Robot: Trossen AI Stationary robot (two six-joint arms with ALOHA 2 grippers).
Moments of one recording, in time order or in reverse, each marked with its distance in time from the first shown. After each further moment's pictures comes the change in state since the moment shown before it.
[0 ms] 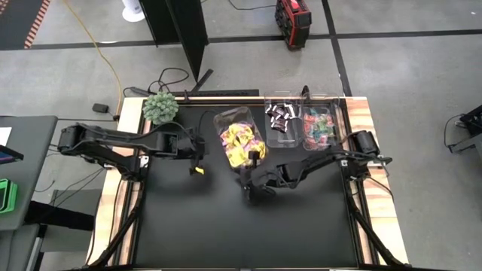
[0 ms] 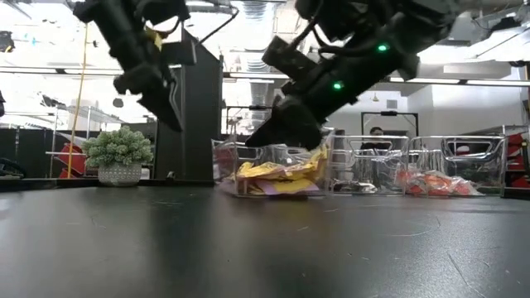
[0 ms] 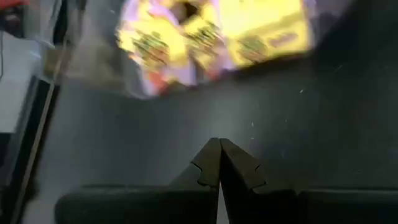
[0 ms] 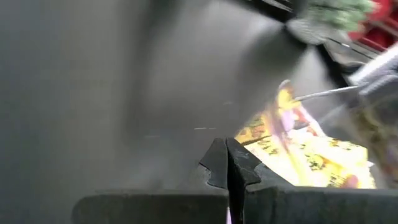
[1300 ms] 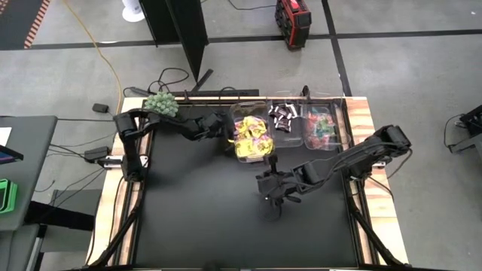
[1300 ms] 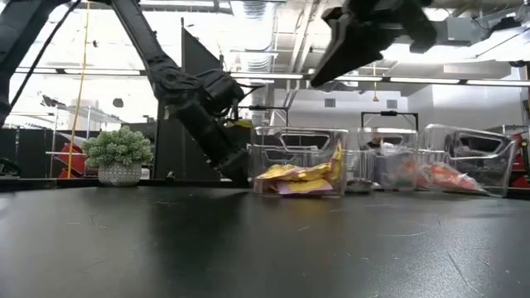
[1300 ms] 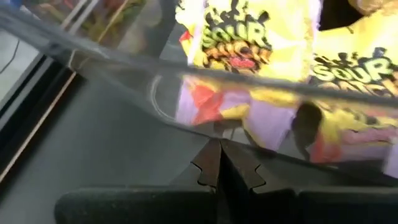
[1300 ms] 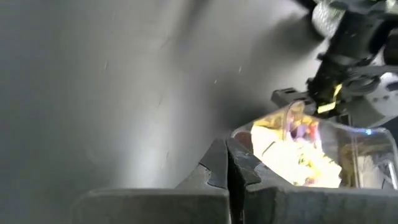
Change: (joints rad) left arm 0.380 0.625 0.077 0.794 0.162 0.109; right arm 0.151 -0.303 0.150 -0.754 0.034 0.012
